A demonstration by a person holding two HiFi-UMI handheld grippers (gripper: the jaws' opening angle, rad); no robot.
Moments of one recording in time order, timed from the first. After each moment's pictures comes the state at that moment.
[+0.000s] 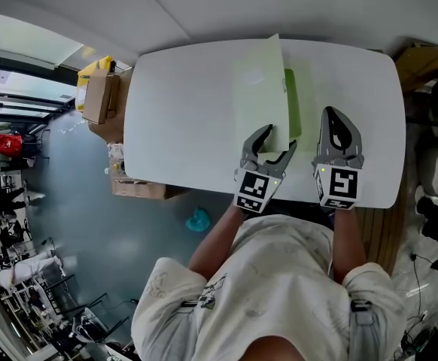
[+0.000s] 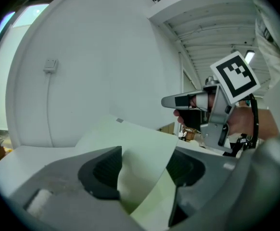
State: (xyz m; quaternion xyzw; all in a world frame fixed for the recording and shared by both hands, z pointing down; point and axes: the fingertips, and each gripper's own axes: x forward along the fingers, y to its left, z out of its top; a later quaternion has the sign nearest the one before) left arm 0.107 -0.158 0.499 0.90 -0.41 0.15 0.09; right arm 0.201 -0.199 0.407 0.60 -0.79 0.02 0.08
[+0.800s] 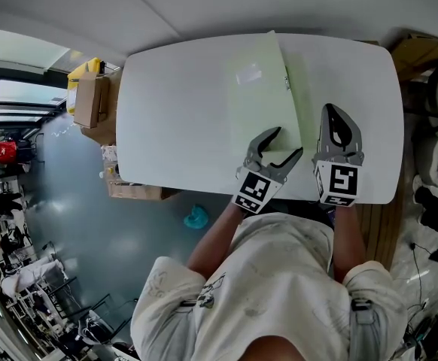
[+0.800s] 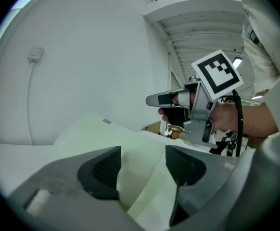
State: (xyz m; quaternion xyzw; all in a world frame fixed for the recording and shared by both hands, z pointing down) left arm 0.135 -0.149 0.518 0.93 -0.32 0.15 0.09; right arm 0.209 -0.212 0.427 0.61 -0.78 0.03 0.10
